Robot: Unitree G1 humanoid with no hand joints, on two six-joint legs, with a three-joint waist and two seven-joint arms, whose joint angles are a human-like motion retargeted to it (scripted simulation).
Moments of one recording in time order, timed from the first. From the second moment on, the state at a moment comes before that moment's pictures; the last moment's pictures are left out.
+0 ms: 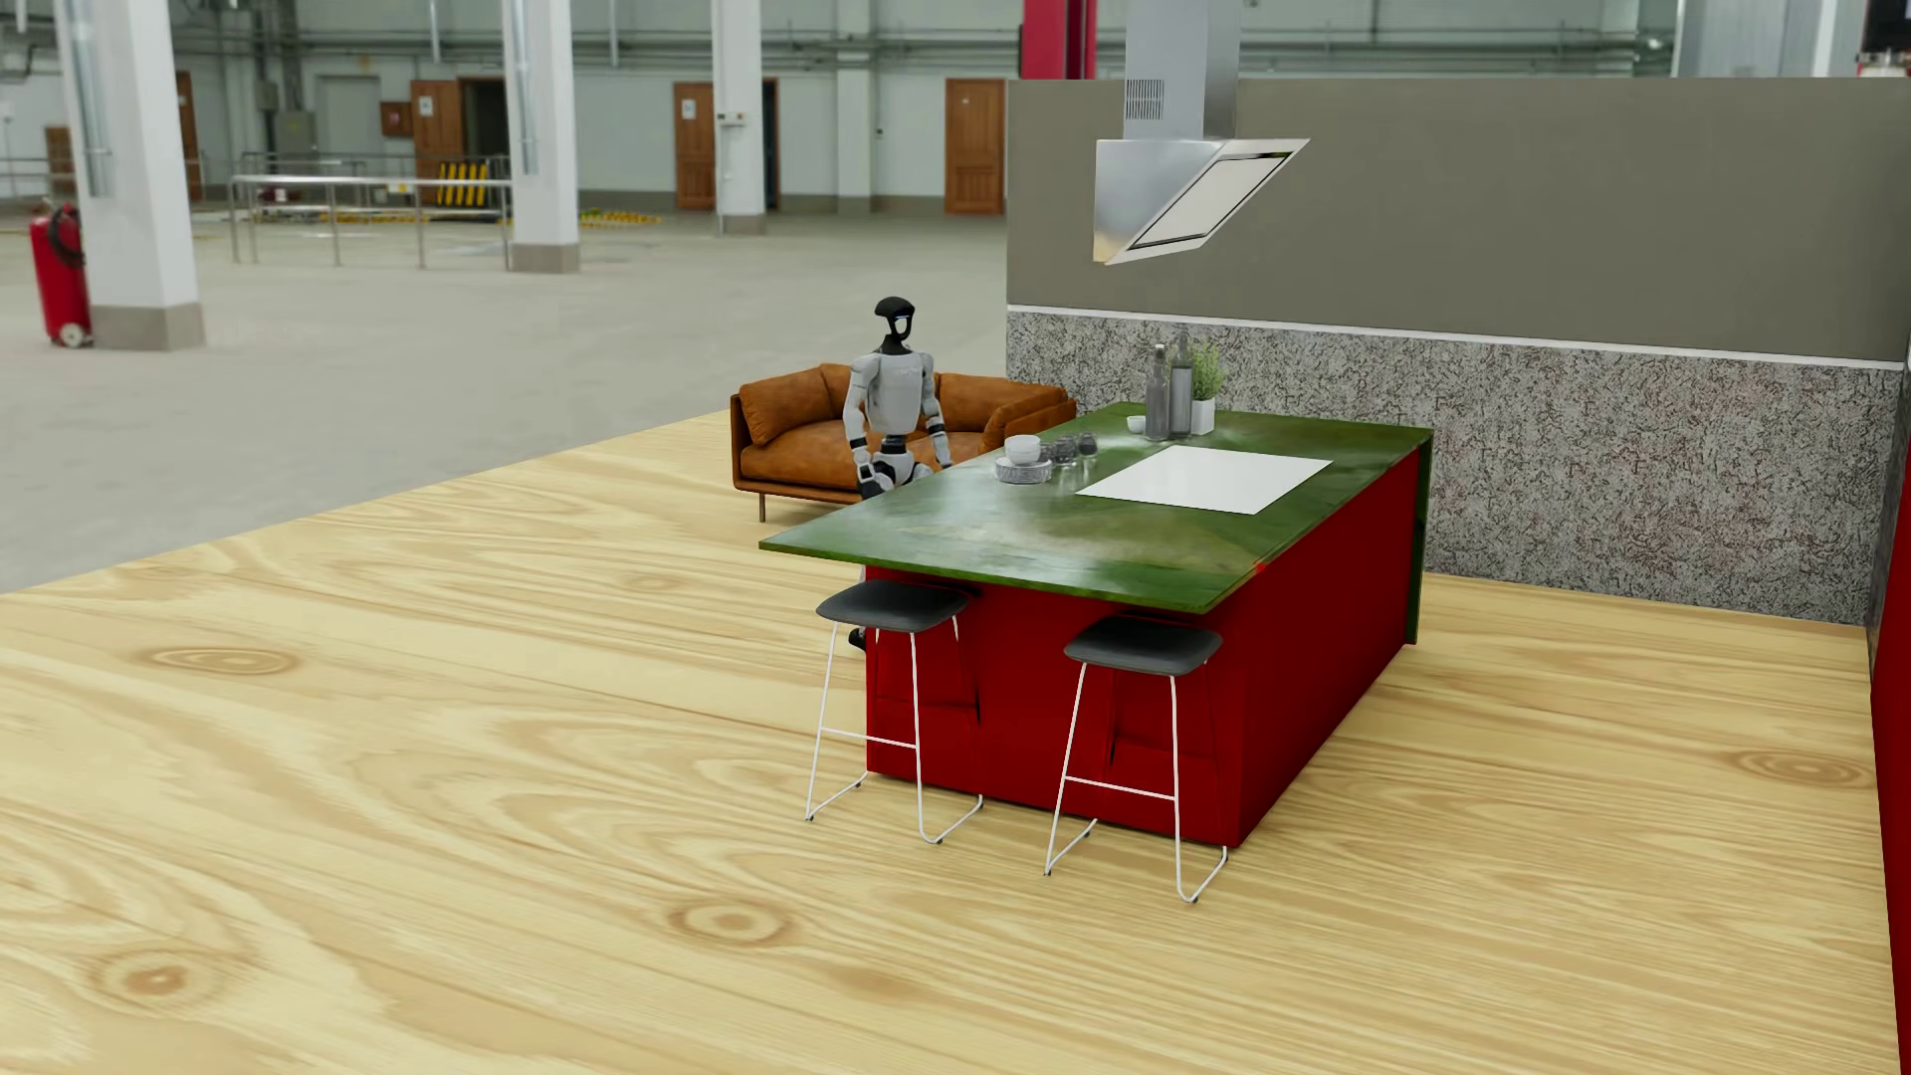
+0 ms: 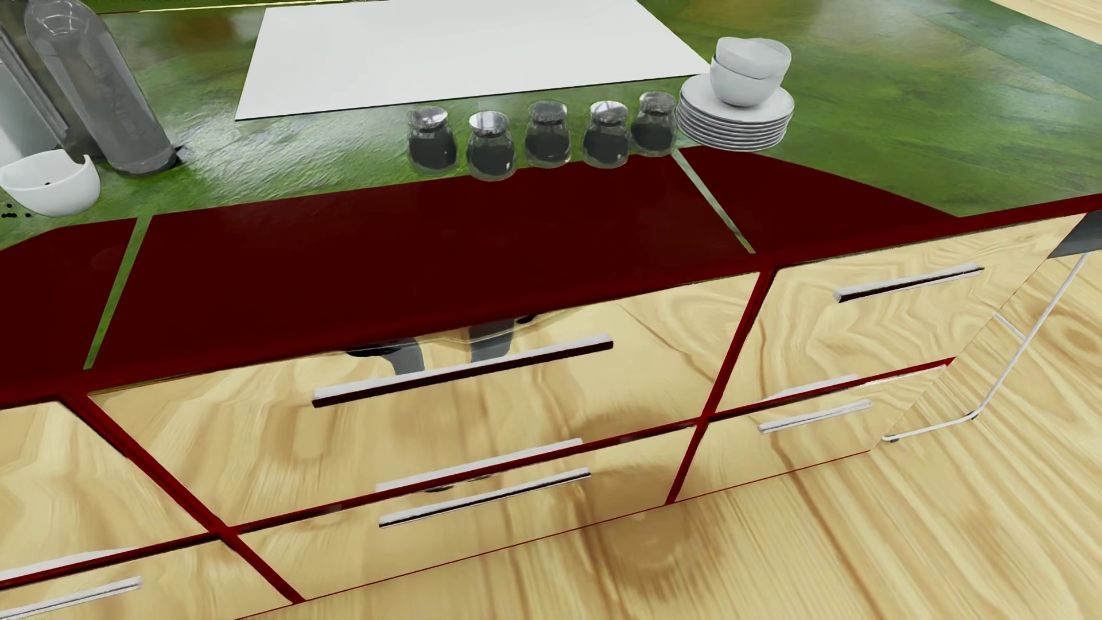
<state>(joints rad) 0.05 0.07 -0.07 -0.04 0.14 0.00 0.00 0.00 -0.01 0.21 0.22 0.07 0.08 -0.05 -0.08 0.34 -0.30 0.00 0.00 -0.69 0.67 0.91 1.04 0.00 0.00 0.00 0.00 0.00 0.00</state>
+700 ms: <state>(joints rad) 0.05 0.06 -0.06 -0.04 0.14 0.00 0.00 0.00 -0.02 0.21 0.22 0.07 0.09 -0.06 -0.09 0.32 -0.30 0.00 0.00 -0.66 0.63 0.91 1.03 0.00 0.00 0.00 0.00 0.00 0.00</state>
